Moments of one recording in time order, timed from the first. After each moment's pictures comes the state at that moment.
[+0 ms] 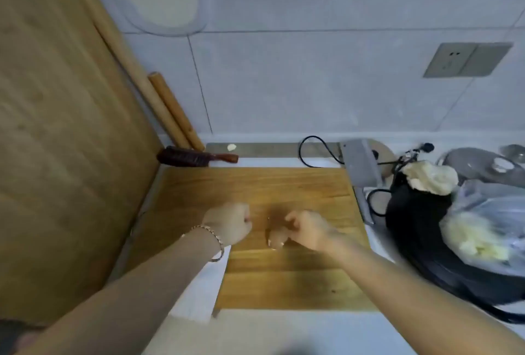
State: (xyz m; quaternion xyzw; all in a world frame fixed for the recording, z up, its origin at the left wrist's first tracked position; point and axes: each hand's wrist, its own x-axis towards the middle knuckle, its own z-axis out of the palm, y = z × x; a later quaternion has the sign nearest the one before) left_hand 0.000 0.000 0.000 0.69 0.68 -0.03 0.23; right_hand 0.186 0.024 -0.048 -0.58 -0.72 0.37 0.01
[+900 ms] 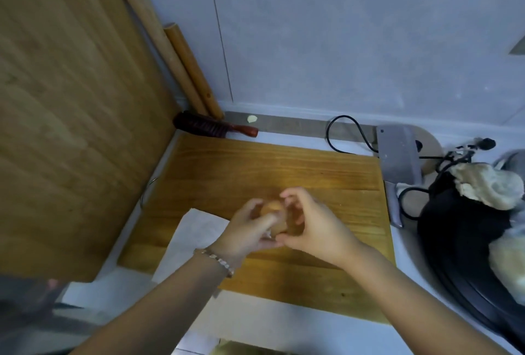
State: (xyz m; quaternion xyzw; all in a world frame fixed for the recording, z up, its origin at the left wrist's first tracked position) left_hand 0.027 -0.020 -0.014 0.26 0.59 0.38 0.66; right_hand 0.175 0.016 -0.022 -0.43 -0.79 0.40 0.16
